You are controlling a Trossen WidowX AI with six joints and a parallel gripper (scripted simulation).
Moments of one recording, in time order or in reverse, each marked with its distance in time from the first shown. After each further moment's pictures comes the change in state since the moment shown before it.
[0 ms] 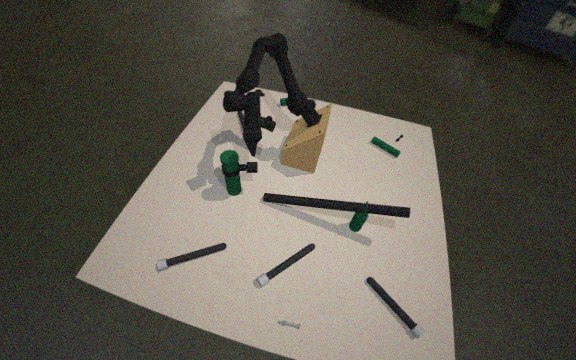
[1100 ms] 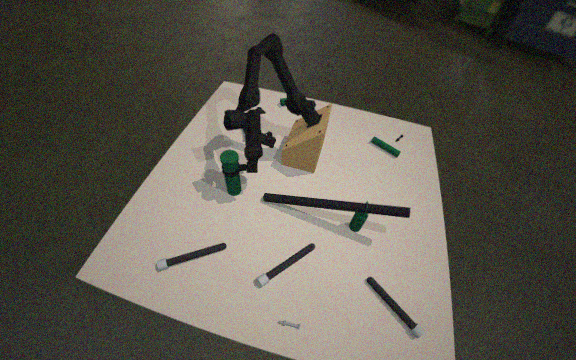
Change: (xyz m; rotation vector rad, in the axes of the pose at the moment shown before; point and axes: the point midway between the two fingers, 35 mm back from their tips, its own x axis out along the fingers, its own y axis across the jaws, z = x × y) arm 0.062 0.016 0.001 -0.005 -0.003 0.011
